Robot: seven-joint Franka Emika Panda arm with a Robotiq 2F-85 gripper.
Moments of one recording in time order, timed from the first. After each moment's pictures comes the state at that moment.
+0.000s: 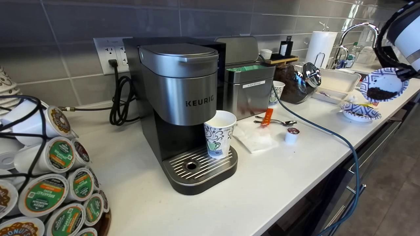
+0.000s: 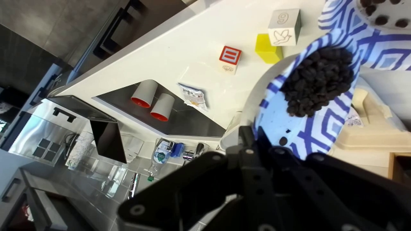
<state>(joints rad) -0.12 0.14 -0.21 -2.30 1.47 3.69 -1.37</state>
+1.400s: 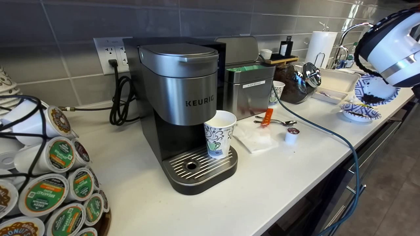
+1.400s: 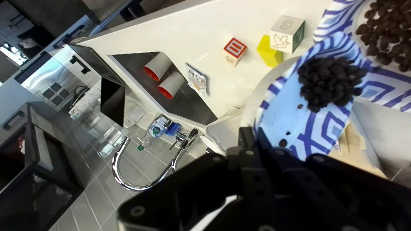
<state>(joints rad) -0.05 0.25 -0.14 -2.25 1.47 3.92 -1.52</state>
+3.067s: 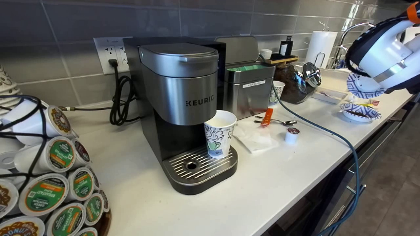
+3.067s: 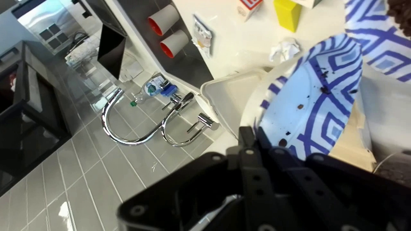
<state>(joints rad) -0.03 0.30 -0.15 -2.21 1.33 3.95 -1.55</state>
